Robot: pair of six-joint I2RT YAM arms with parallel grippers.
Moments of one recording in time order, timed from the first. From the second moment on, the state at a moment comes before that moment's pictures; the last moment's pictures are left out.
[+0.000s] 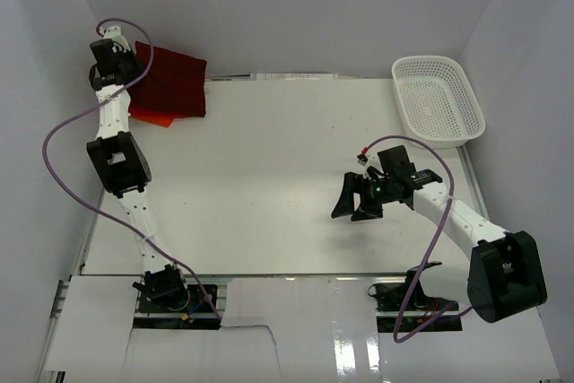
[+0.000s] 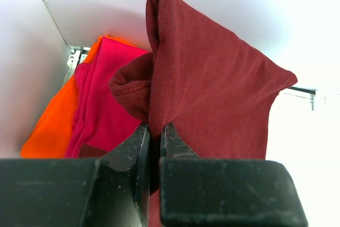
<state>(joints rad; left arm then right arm) 0.31 2.43 2.34 -0.28 0.24 -0.10 0.36 1.22 0.72 -0.58 -0.61 0.37</state>
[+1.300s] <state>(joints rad) 0.32 2.50 2.26 -0.04 0.15 -0.07 0.42 1.28 0.74 -0.54 -0.61 0.42</state>
